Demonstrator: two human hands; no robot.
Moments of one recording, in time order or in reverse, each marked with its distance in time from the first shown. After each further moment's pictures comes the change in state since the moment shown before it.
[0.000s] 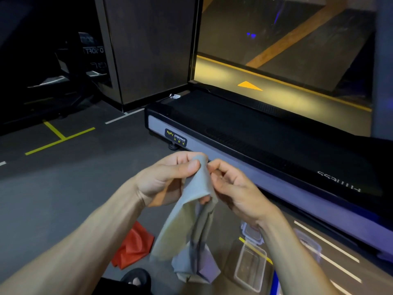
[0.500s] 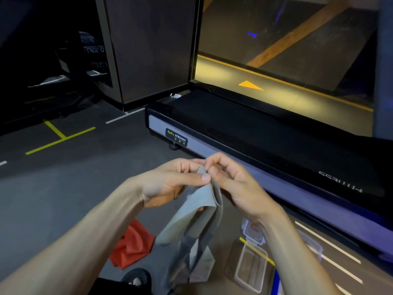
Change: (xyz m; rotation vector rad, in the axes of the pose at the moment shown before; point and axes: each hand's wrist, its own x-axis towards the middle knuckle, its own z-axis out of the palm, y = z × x) left_hand 0.000 -0.008 -0.016 0.375 0.225 -0.158; right_hand 0.005 -0.011 0.003 -0.180 0.026 -0.063
